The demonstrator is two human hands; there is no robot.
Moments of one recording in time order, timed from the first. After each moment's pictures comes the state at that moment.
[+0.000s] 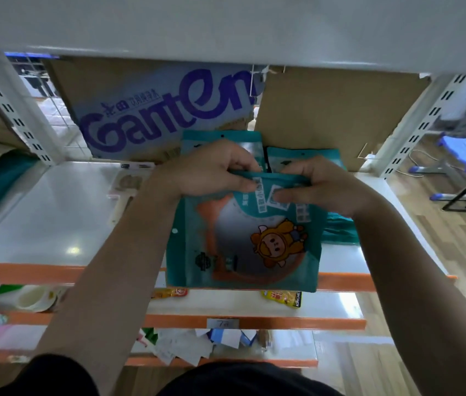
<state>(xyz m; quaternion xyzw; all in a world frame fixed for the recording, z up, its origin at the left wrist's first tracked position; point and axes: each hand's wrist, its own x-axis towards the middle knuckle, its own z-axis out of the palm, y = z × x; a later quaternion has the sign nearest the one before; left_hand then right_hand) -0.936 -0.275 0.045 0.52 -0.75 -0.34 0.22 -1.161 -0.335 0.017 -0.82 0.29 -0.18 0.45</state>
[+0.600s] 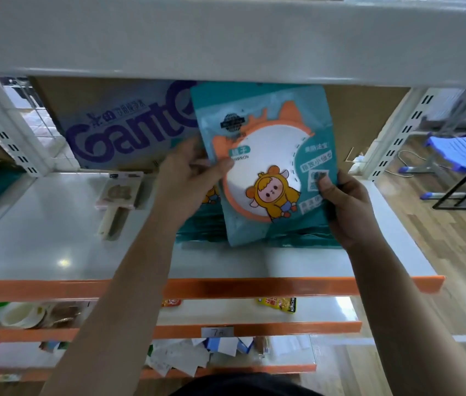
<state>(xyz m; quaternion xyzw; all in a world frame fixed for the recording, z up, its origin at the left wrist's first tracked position) -0.948 -0.269 0.008 0.61 -0.55 -0.23 0.53 -1.198 -0.326 -0.031 -0.48 0.28 -0.51 0.66</state>
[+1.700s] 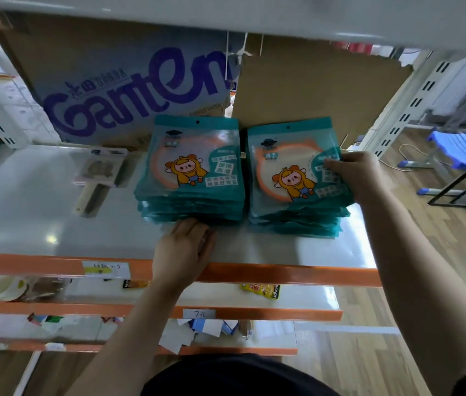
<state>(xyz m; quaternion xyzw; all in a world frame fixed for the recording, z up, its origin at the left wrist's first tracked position) -0.977 -0.223 -0.148 0.69 -0.66 0.06 0.28 -1.251 -0.420 -0.036 -0.56 0.65 -0.35 0.38</state>
